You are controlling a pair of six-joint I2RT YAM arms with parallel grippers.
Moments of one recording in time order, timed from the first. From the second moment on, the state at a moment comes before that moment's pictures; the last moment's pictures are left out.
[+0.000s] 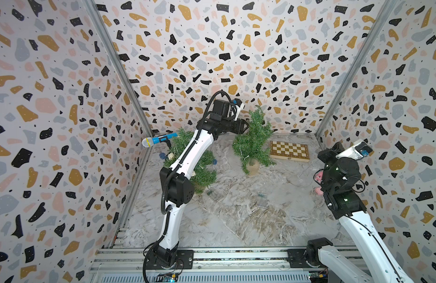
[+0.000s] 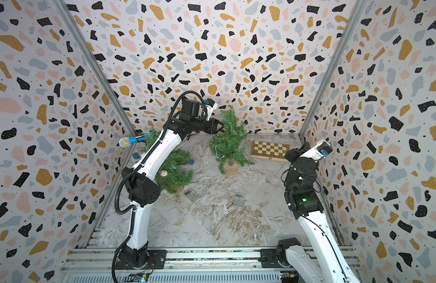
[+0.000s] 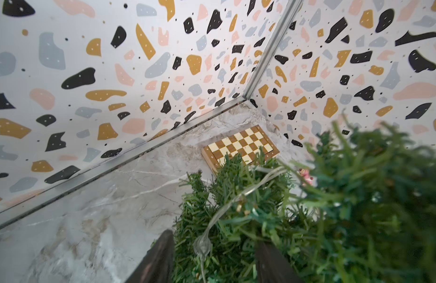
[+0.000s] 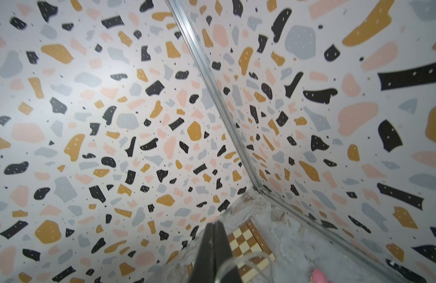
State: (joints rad) left arm -0.48 2.18 2.37 -0.72 0.40 -0.09; right arm 0.20 0.83 0.90 0.06 0.66 0.40
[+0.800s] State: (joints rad) left arm -0.58 1.64 1.84 -0.67 0.34 -0.08; right arm 0.21 0.82 1.13 -0.09 0.36 0.39
